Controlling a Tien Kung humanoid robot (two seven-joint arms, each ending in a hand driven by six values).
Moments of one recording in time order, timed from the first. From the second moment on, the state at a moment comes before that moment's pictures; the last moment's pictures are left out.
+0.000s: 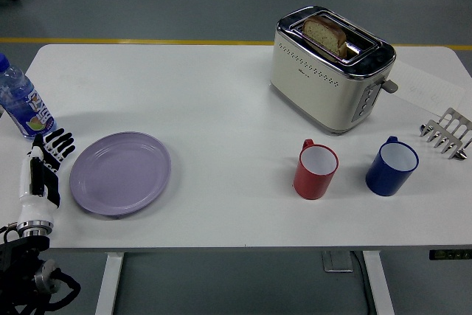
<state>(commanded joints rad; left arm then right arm) -0.16 0.12 -1.33 -0.85 0.88 0.12 -0.65 0.23 -0.07 1.04 0.18 -1.06 -0.11 -0.33</state>
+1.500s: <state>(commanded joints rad) -0.24 0.04 -1.10 -0.90 0.78 0.19 -0.65 0.24 -0.07 1.04 0.18 -1.06 -0.11 -0.33</state>
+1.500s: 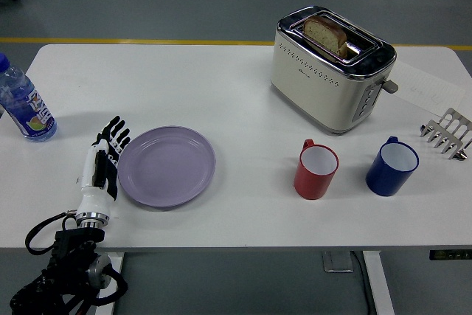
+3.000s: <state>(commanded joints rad) -0.27 0.04 -0.89 -0.95 0.71 0.19 -0.65 0.23 -0.07 1.03 0.18 -1.06 -0.11 -0.33</state>
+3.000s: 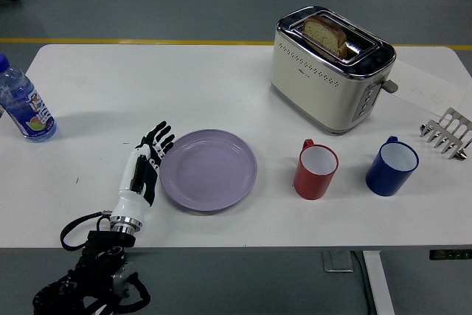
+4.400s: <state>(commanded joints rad) -0.26 0.05 -0.95 -1.06 0.78 0.23 -0.65 0.23 -0.07 1.02 0.18 -1.03 -0.11 -0.33</state>
